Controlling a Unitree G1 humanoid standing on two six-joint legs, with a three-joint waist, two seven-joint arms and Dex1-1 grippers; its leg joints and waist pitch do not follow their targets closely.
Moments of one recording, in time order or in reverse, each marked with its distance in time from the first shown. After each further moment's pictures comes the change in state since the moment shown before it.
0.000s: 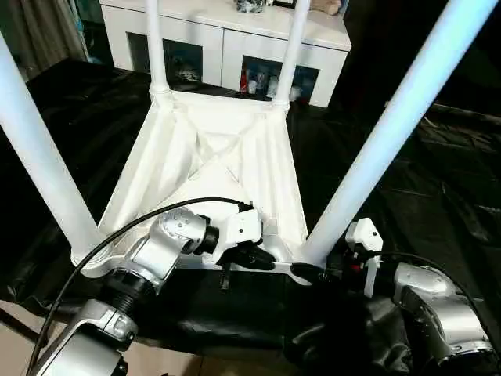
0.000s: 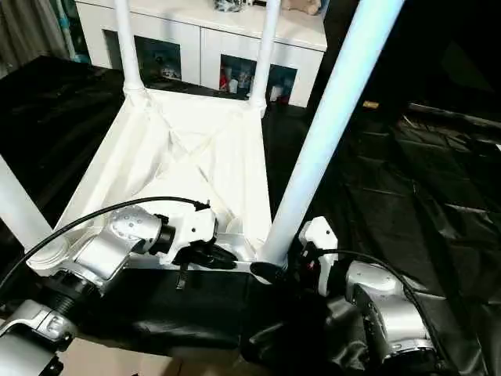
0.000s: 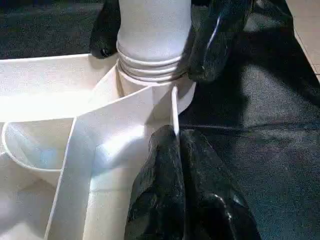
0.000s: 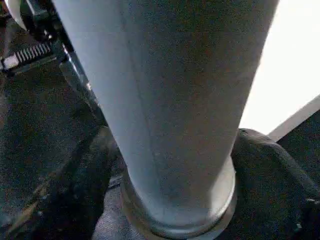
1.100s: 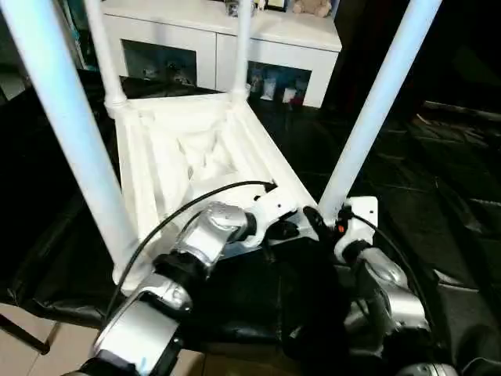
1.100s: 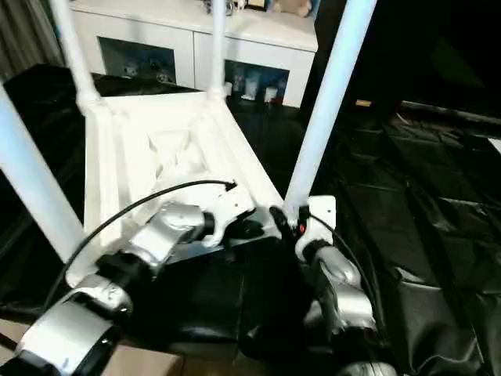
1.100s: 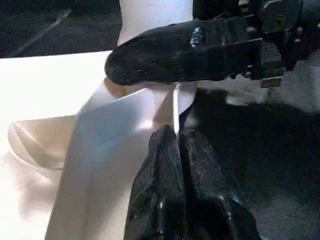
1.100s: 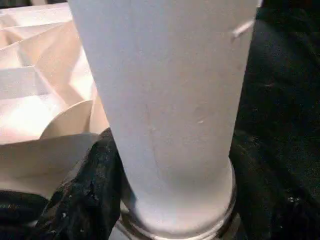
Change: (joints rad) left arm -0.203 -0.278 0.058 0.395 0.074 0.053 0.465; right arm -0.162 0.328 -0.189 0.276 -0.094 -0.127 -0.714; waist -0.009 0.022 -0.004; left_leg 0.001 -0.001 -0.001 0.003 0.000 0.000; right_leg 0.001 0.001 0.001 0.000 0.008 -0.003
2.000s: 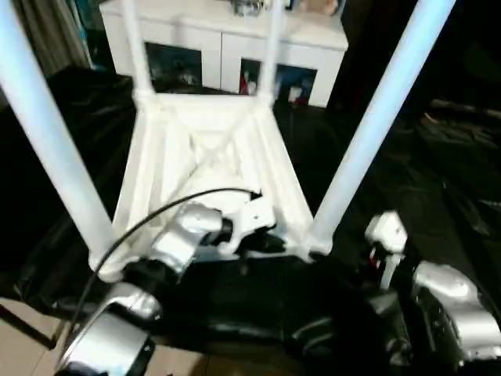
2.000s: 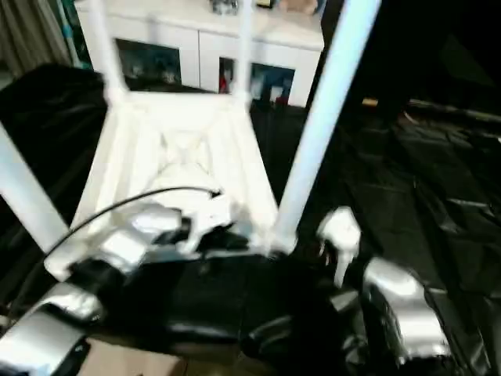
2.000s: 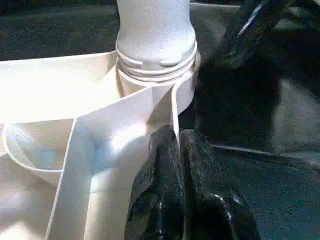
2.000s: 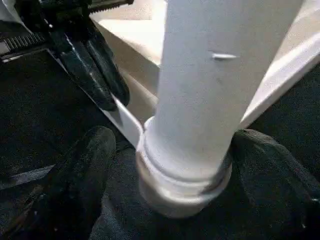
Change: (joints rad) left arm 0.120 0.184 -0.032 -0.195 -0.043 -0.120 -0.391; right arm 0.202 -0.368 0.151 -0.297 0.043 -0.003 0.636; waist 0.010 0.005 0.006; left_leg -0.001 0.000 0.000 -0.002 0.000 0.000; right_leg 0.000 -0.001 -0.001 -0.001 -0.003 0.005
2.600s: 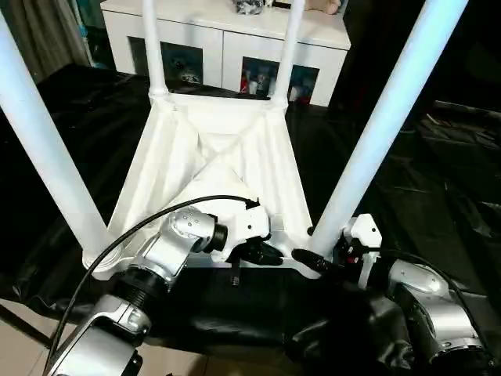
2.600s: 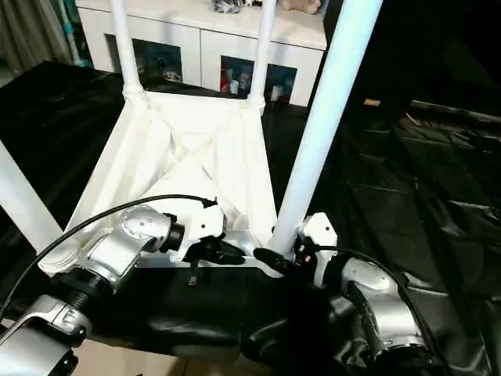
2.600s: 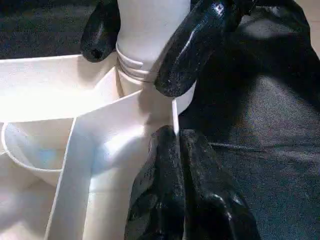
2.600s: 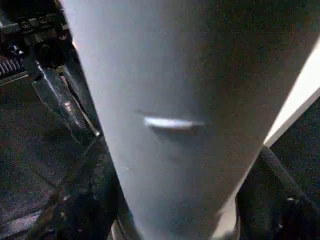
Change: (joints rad) left arm 0.048 0.027 -0.006 -0.102 -0.009 0.042 -0.032; right arm -0.062 0.088 0.013 0.085 0.022 0.031 -0.023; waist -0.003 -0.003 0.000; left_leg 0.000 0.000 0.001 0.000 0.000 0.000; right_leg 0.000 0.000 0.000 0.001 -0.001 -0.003
